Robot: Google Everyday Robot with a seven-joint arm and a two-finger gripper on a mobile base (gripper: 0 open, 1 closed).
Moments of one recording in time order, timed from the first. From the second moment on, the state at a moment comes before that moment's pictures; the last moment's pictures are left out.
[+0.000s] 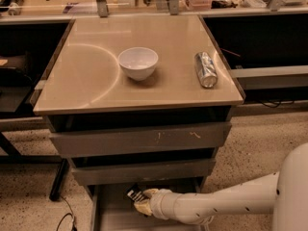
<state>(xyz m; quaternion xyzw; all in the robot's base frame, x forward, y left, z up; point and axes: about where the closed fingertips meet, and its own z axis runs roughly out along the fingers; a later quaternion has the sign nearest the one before) 0.449 0.042 0.385 -0.37 0.83 0.24 0.34</state>
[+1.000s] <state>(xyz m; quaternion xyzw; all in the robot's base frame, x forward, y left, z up) 0.432 0.073 0.541 -0.44 0.75 0.24 0.43</state>
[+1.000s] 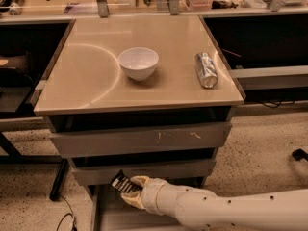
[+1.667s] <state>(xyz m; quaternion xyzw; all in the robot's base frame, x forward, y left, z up) 0.433 0.079 0.569 -0.44 0.74 0.25 0.44</state>
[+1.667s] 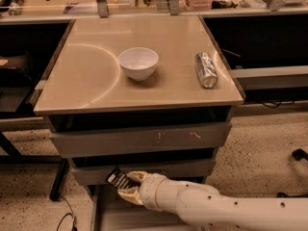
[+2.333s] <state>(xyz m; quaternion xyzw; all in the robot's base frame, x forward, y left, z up) 0.442 0.080 0.681 -0.46 0.66 0.30 0.51</state>
